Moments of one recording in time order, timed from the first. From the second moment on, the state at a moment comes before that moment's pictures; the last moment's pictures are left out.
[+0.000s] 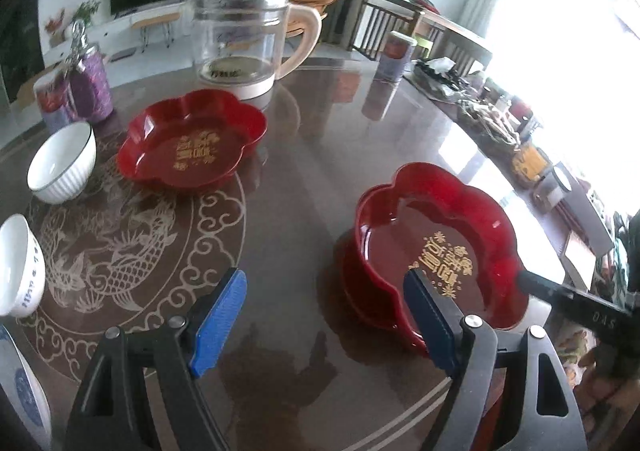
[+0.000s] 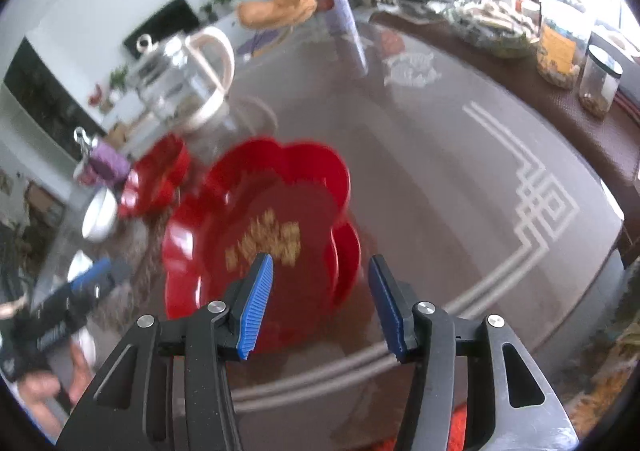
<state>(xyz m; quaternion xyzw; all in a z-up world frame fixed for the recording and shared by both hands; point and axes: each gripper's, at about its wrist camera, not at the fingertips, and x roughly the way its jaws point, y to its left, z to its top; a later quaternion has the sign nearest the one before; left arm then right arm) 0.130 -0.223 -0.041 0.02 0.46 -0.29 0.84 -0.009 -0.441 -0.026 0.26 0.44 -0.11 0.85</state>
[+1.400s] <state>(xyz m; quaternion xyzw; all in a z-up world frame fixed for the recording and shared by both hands) 0.076 -0.101 -0.105 0.03 0.46 -0.14 0.88 -0.045 -0.264 -0.043 0.10 0.32 -0.10 0.94</state>
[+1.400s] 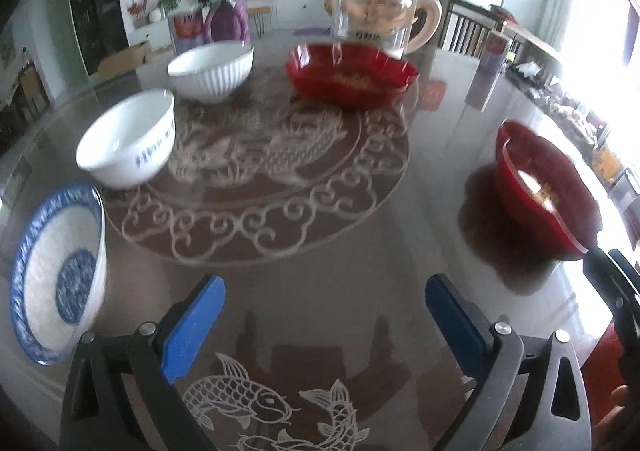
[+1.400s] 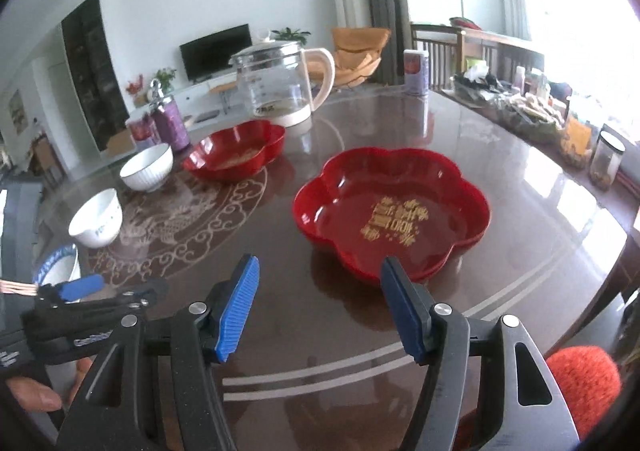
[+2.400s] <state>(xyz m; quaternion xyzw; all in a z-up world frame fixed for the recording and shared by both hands) 0.085 -0.094 -0.137 0.05 0.50 -0.10 0.86 -0.054 -0.256 -0.060 0.10 0.32 -0.06 0.94</state>
